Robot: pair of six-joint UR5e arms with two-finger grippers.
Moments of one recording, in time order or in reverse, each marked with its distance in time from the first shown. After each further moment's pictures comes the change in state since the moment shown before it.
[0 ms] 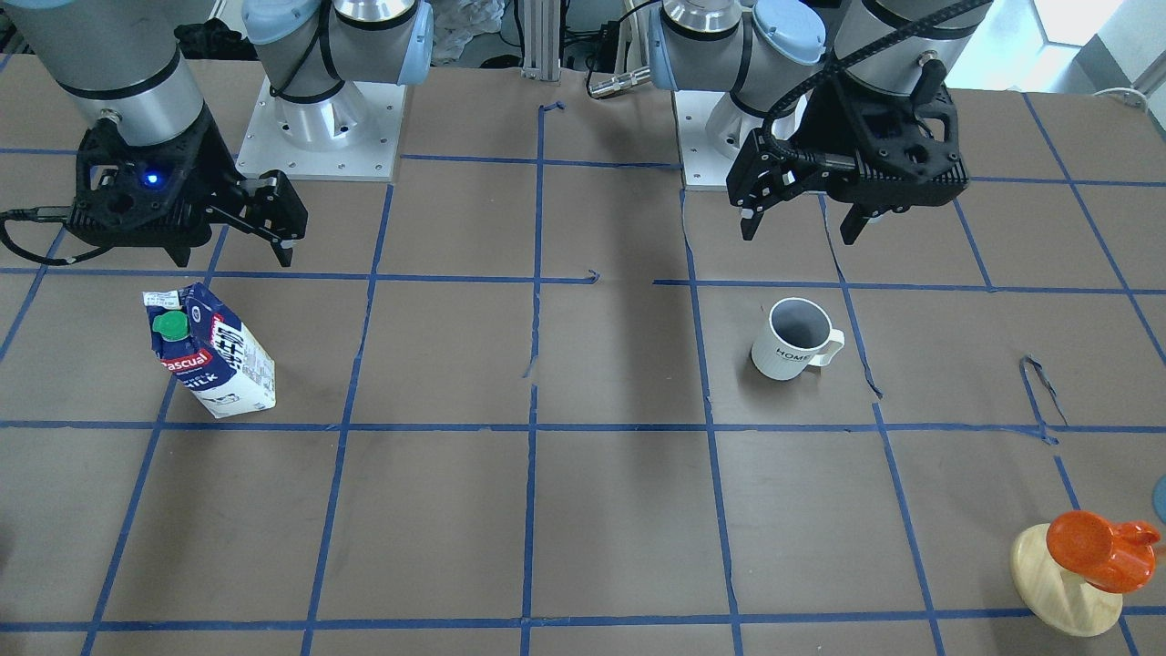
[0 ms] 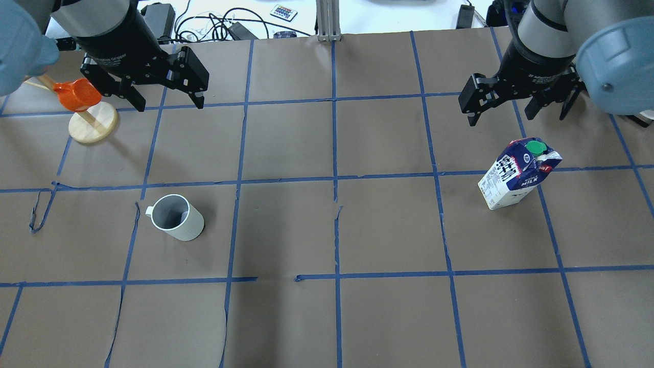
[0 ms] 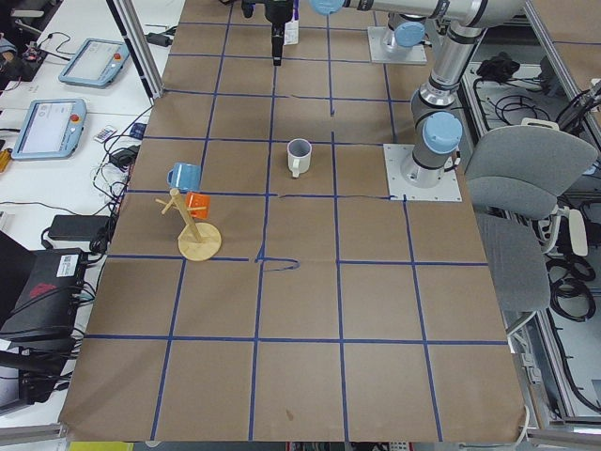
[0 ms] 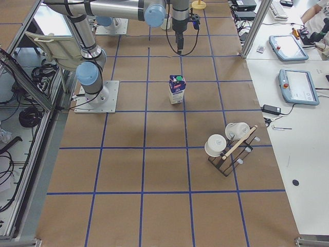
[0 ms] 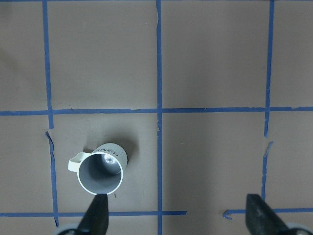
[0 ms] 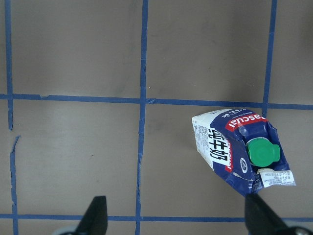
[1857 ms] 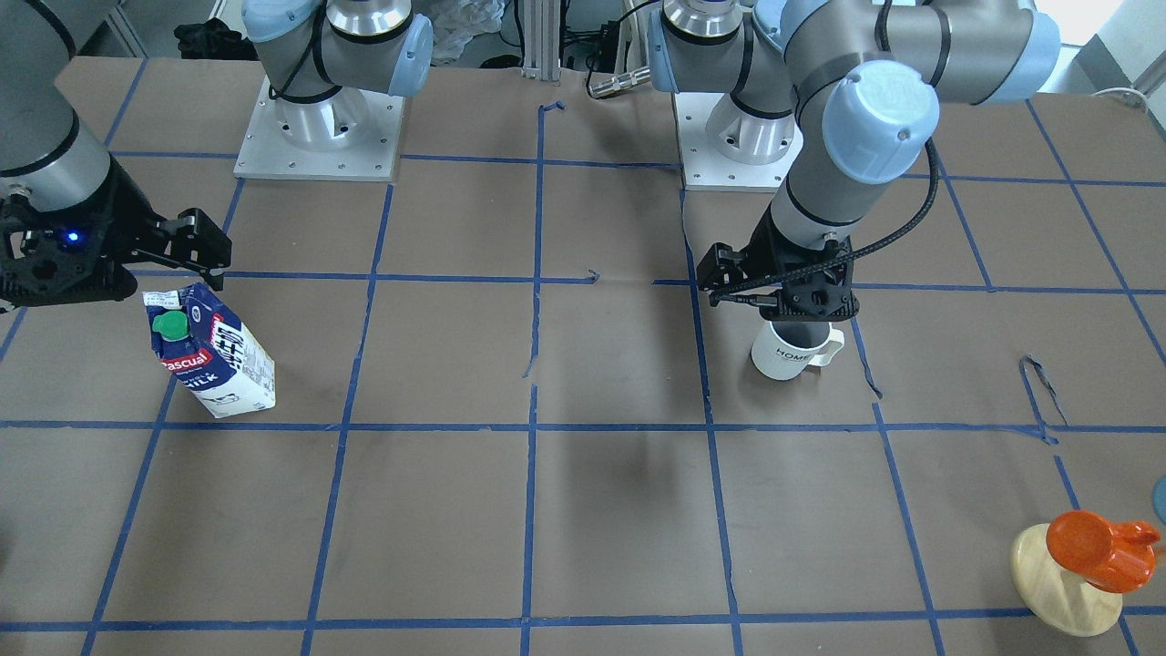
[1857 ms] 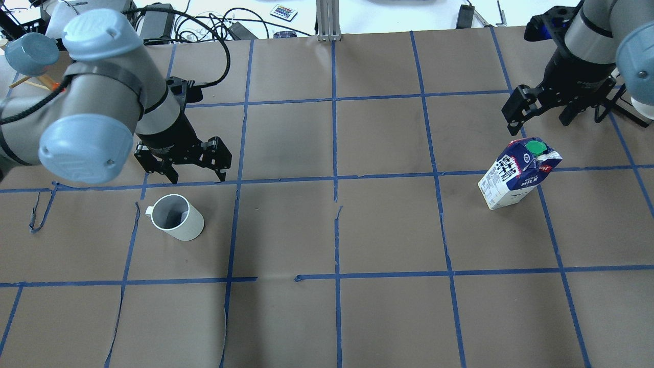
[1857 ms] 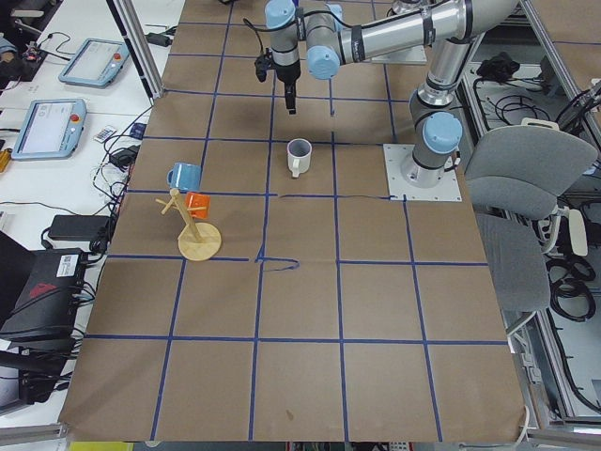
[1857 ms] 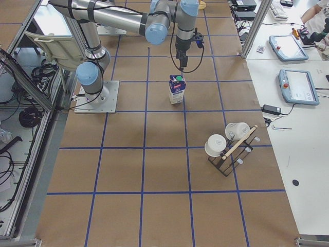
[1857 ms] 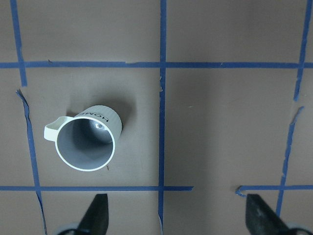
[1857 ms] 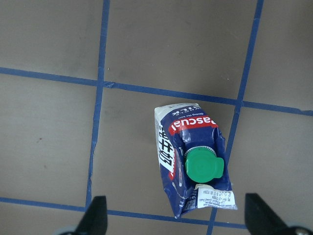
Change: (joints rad) left arm 0.043 -0.048 -0.423 0.318 0.026 0.053; right arm -0.164 0.070 0.040 -0.008 -0.003 -0.262
